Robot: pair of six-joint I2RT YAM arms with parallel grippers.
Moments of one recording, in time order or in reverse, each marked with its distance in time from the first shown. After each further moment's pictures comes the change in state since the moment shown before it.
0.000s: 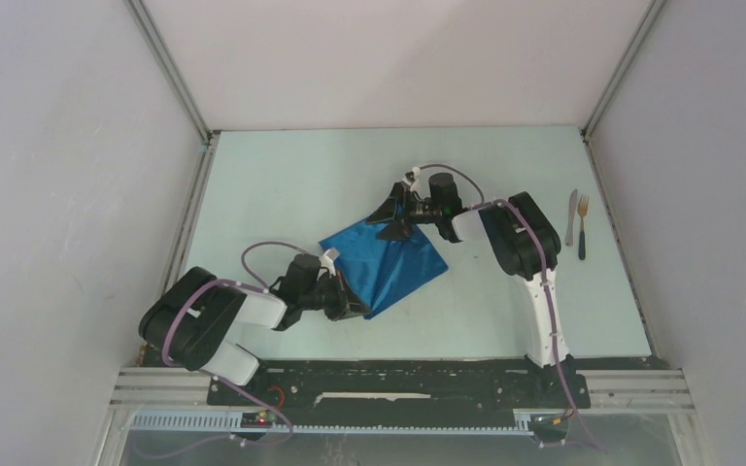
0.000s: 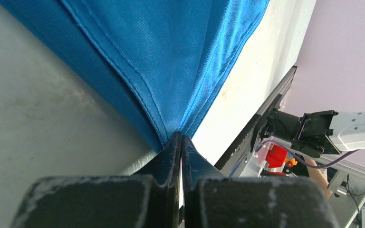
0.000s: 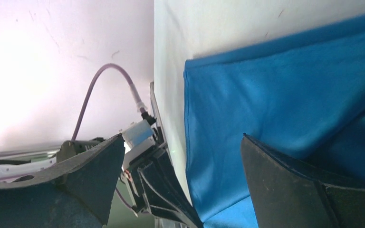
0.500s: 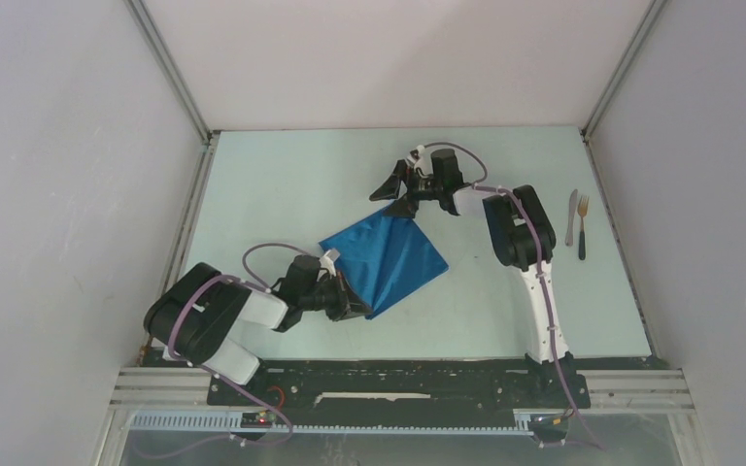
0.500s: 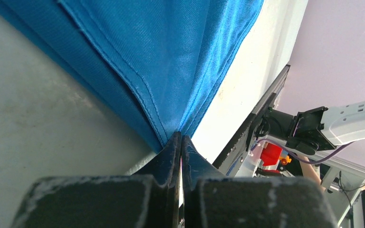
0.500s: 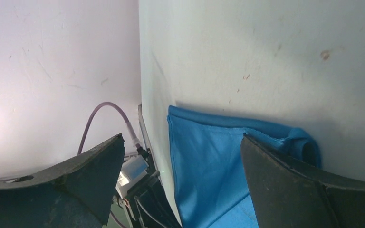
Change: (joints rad) left arm 0.000 0.037 -0.014 0.077 0.019 -0.027; right arm -0.074 0.124 0.341 -0.328 0.013 -0.130
